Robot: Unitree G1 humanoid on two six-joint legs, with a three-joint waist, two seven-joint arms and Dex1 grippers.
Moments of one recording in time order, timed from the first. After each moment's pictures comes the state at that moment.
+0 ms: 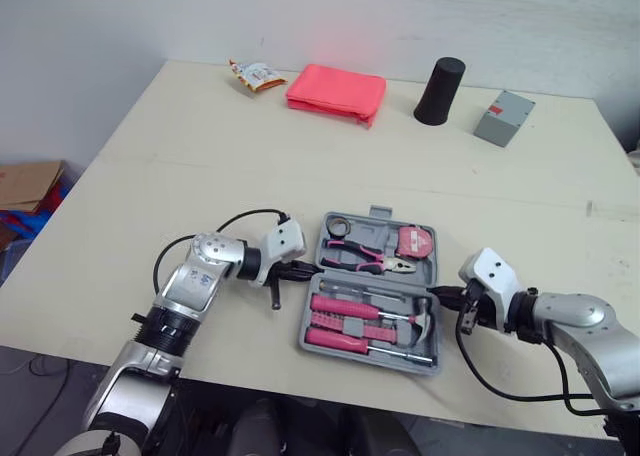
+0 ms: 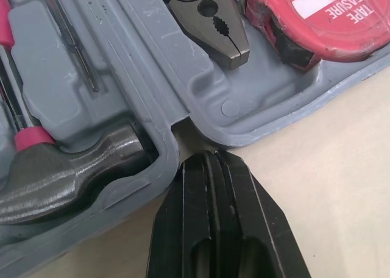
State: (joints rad) left arm -0.59 0.44 -0.25 0.19 -0.05 0.39 -1.10; right arm -0.05 -0.83 -0.04 -0.31 0.34 0.59 0.84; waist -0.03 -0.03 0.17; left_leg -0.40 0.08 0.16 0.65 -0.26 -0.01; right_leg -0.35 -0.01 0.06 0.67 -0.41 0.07
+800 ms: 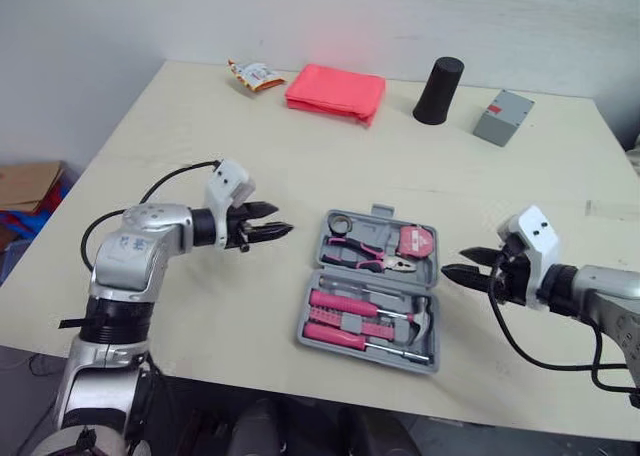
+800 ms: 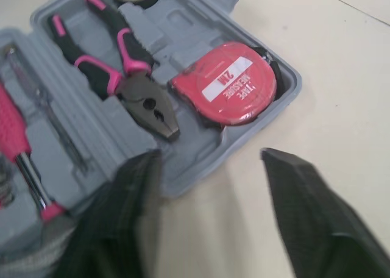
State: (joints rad) left arm -0.67 0.53 0.02 -0.07 -0.30 0.95 -0.84; right arm -0.19 -0.83 -0.27 -0.43 0.59 1.05 0.71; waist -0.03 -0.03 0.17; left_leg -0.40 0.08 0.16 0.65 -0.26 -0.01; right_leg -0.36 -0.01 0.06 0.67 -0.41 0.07
